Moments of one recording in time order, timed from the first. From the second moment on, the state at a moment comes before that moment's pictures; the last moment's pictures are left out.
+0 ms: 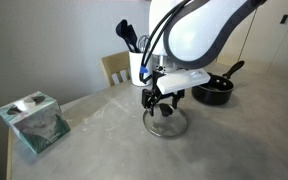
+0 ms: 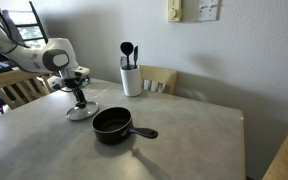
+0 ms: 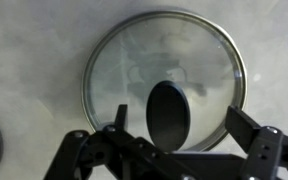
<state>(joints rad) 0.32 0.65 -0.02 -1.82 -0.01 2.47 0.62</state>
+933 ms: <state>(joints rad) 0.30 0.65 0.01 -1.81 -0.01 2.47 0.46</state>
